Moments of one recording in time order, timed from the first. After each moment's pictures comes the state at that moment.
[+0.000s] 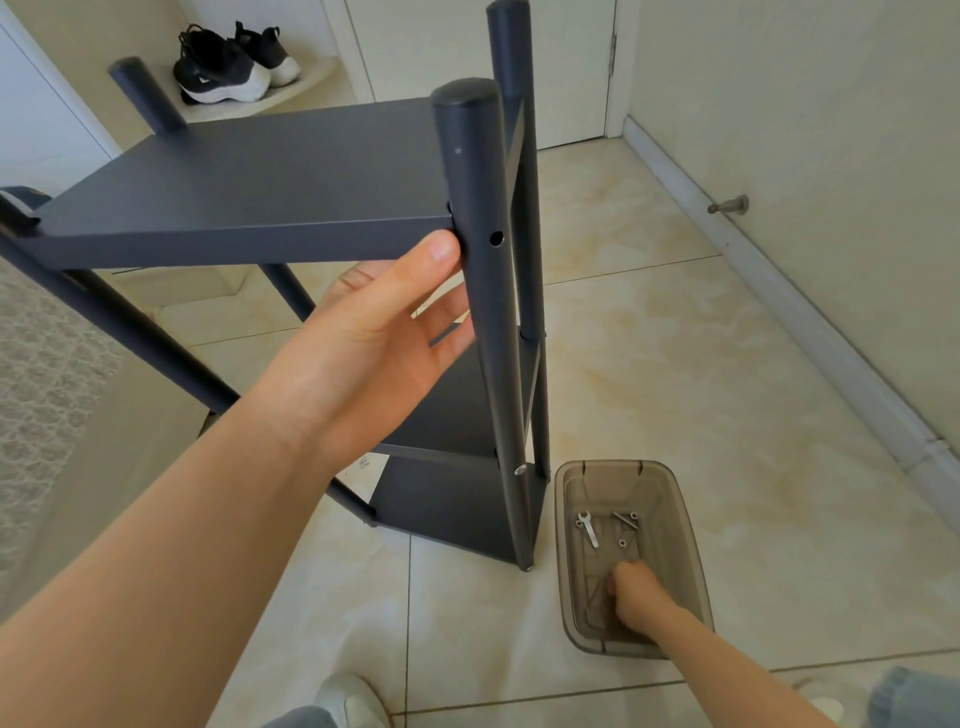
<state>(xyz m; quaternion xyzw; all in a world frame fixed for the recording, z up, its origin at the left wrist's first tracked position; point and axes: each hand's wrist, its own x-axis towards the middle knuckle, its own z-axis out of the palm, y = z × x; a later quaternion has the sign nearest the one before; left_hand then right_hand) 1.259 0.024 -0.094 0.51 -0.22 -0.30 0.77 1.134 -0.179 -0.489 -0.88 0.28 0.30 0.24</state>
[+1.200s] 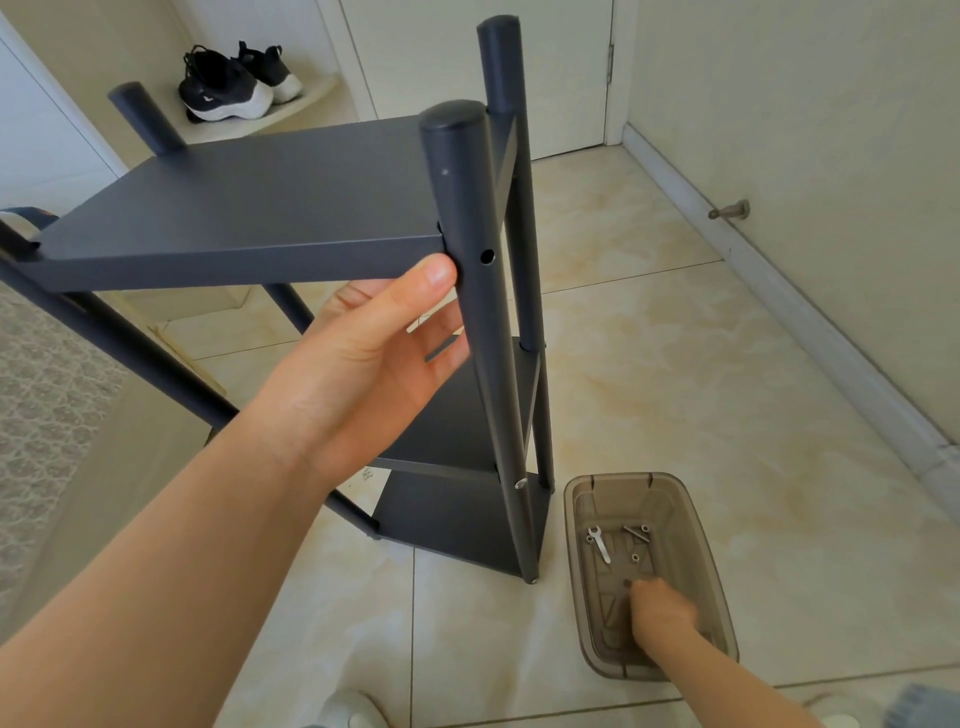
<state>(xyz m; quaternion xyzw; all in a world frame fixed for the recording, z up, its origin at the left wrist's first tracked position) 1.259 0.024 -0.093 0.52 -0.23 -0.29 0.77 1.128 -0.176 -0.480 -0.91 0.26 0.33 0.07</state>
